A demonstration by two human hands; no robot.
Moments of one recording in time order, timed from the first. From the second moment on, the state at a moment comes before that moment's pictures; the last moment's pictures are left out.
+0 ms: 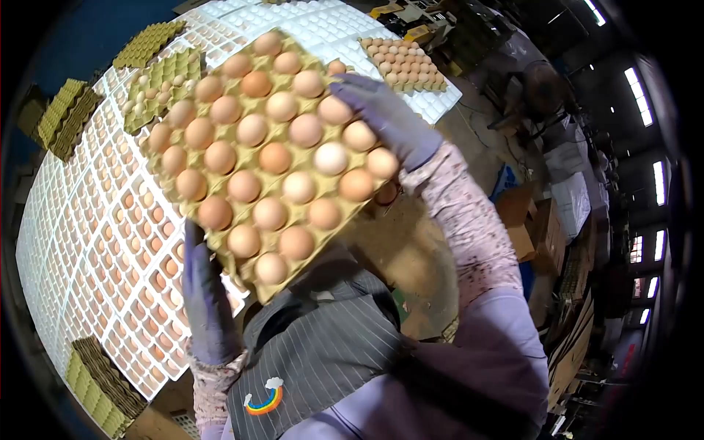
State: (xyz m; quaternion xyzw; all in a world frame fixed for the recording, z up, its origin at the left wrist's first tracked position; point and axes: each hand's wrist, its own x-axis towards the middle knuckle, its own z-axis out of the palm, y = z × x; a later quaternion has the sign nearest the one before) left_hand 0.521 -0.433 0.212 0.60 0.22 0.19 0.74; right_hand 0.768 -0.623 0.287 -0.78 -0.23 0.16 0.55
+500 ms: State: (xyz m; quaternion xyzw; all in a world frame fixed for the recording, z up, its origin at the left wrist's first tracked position) left_hand 0.653 -0.558 0.181 0.65 0.39 0.21 0.62; right_hand 1.006 -0.788 0.210 -0.76 -0.25 0.35 0.49
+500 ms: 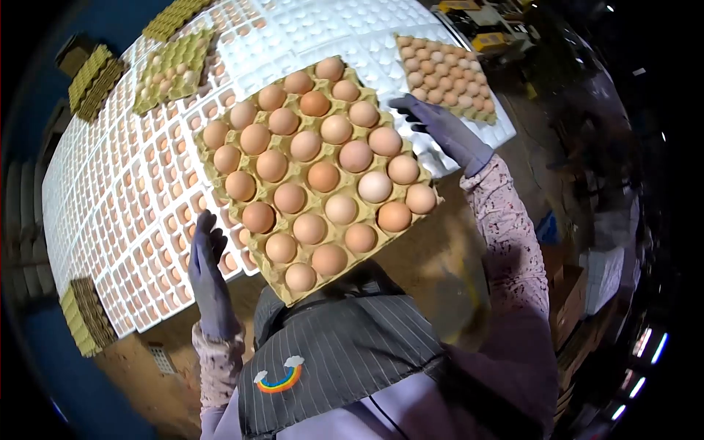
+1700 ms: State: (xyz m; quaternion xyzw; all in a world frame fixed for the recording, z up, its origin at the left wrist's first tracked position) left_hand 0.510 -0.344 0.143 0.48 0.39 0.30 0.73; right_hand 0.822 -0.563 0.056 -0.60 -0.25 0.54 0.54
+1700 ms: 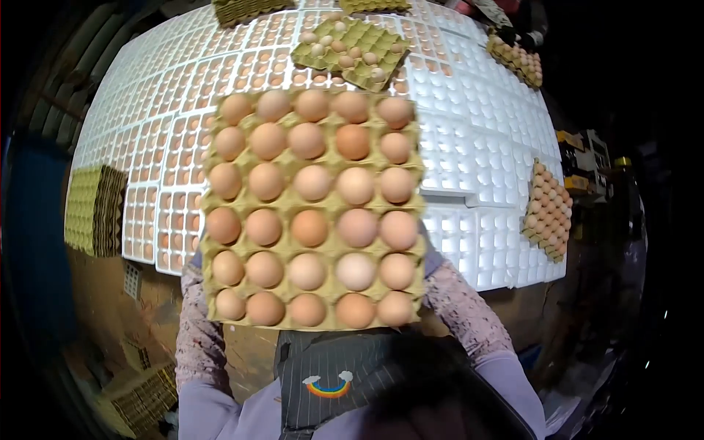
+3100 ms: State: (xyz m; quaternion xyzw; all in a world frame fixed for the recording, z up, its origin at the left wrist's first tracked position) left_hand 0.546 -0.200 0.272 0.76 0.35 0.12 0.53; right_hand 0.814 -0.378 0.236 -0.57 -0.36 0.41 0.62
